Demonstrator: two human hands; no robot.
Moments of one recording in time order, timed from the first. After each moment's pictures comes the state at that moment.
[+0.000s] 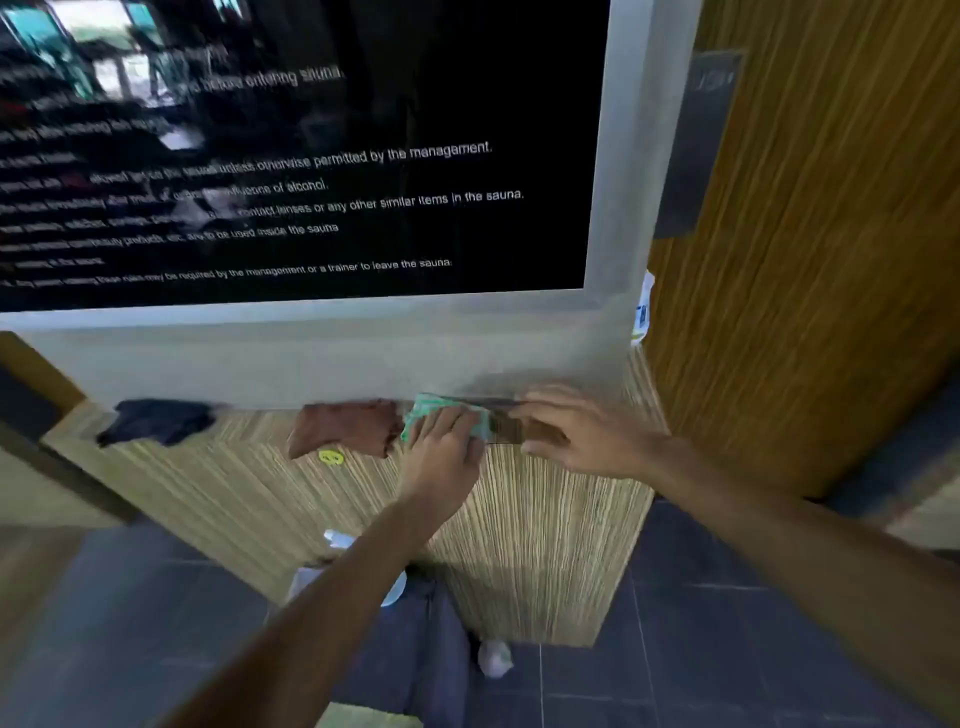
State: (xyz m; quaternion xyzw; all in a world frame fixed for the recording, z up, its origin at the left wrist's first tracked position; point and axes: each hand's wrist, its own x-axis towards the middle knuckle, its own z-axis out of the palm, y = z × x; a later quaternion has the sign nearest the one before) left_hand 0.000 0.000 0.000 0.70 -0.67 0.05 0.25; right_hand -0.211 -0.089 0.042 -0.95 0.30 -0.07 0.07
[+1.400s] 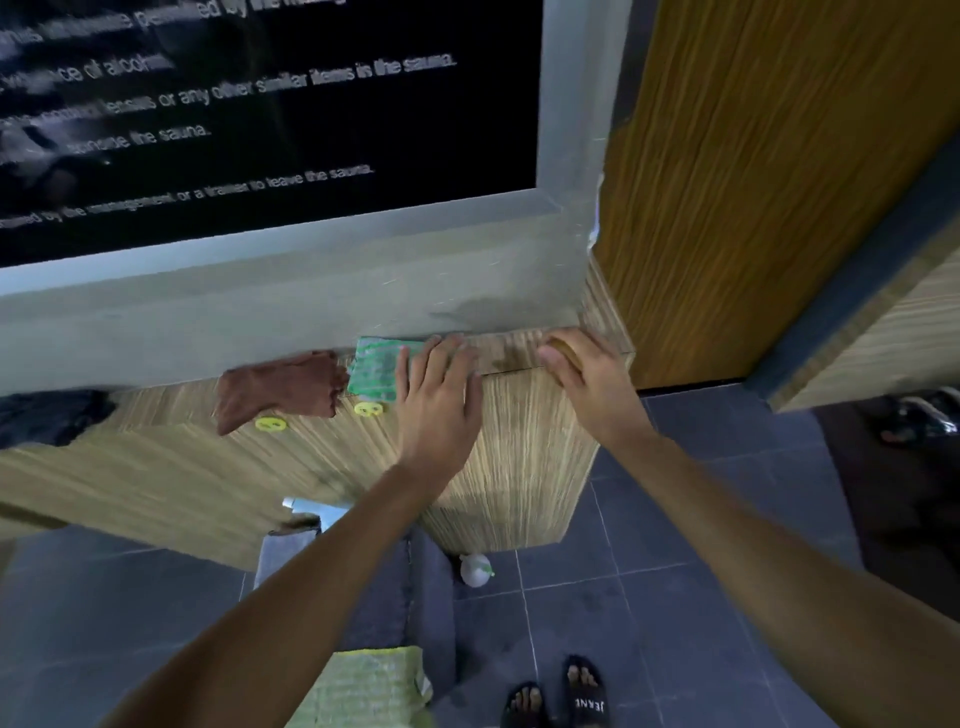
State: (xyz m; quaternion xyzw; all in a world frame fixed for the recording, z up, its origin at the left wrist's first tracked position) left_hand -0.035 -0.010 -0.023 0.63 -0.70 0.09 0.34; right_hand -0.235 -0.050 -0.013 -0.74 0.49 -0.39 0.23
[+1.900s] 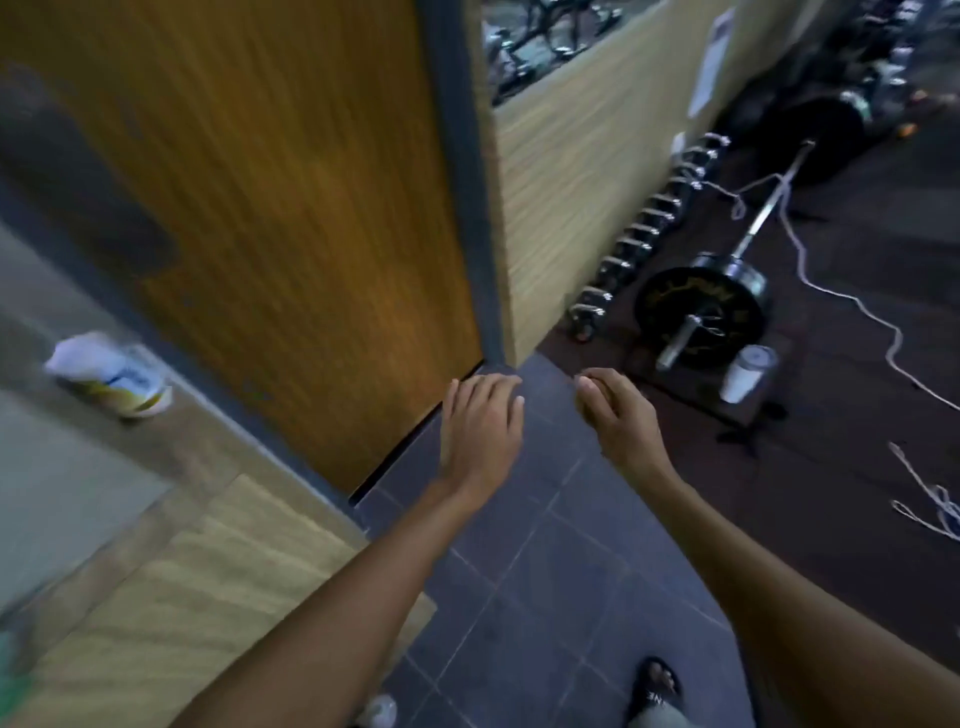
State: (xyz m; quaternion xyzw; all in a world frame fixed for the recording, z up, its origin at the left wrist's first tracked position) left_hand -0.440 0.031 -0.018 0.33 -0.91 -0.11 0.23; right_hand -0.578 0.145 -0.031 -0.36 0.74 -0.54 0.13
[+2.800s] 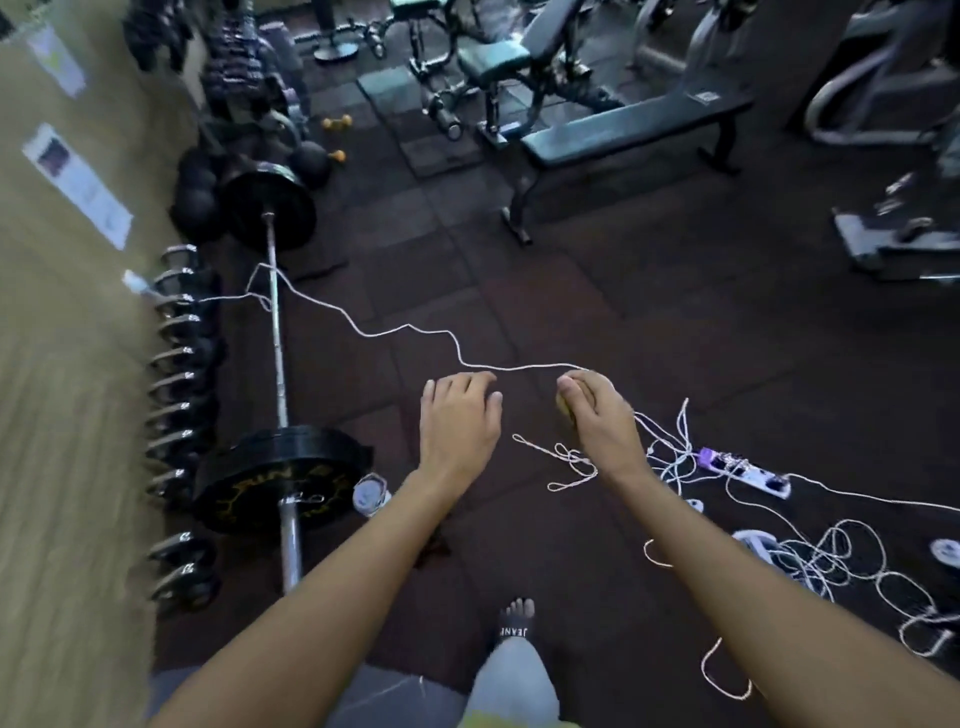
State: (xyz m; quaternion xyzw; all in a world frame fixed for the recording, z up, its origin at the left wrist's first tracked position) left_hand -1.263 0.357 -0.062 -0.11 -0.97 -0.20 0.11; right_hand -1.232 0.535 -0.076 0.11 0.80 -0.58 -0.09
